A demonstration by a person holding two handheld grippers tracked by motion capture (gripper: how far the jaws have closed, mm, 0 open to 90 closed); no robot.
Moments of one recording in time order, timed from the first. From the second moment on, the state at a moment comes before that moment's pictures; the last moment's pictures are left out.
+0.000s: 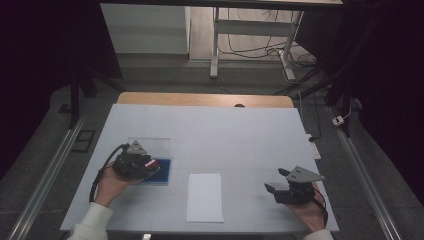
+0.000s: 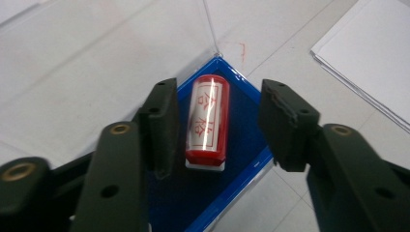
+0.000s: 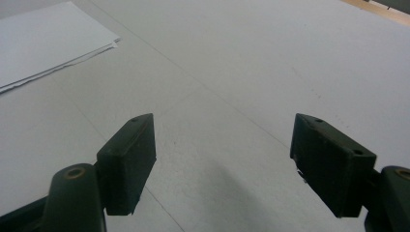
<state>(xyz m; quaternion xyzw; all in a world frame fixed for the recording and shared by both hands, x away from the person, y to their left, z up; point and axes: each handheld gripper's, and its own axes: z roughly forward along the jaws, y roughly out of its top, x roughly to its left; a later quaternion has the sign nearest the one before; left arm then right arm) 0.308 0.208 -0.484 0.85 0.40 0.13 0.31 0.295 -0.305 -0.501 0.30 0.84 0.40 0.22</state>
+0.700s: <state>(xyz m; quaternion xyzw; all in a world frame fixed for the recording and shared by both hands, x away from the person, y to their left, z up) 0.310 0.210 -0.488 0.86 0.39 0.14 0.30 0.294 -0.307 -0.502 0.30 0.84 0.40 0.22</state>
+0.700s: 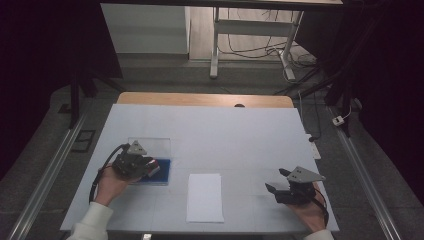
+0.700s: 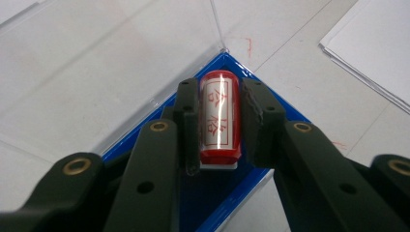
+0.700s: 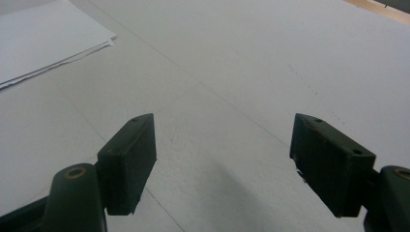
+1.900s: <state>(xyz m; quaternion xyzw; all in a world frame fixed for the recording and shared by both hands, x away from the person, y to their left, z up) 0.294 0.223 -0.451 0.83 0.39 0.15 0.36 0.293 -0.305 -0.503 0.29 0.84 0.40 0.22</state>
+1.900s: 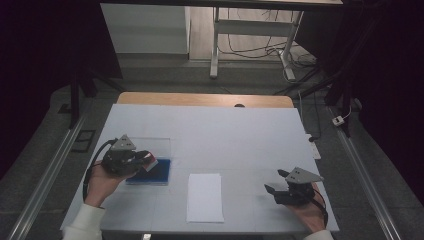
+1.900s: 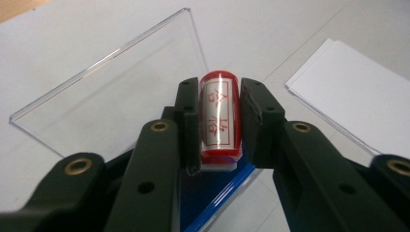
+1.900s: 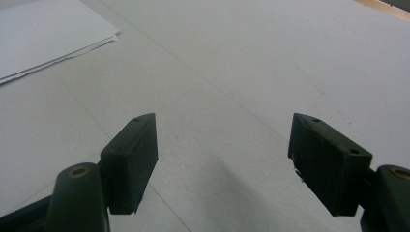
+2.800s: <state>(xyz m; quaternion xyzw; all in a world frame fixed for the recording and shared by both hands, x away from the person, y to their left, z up) 0.310 0.223 -0.475 0.84 0.42 0.14 0.30 0.294 -0.303 -0.506 0.29 0.85 0.38 0.22</state>
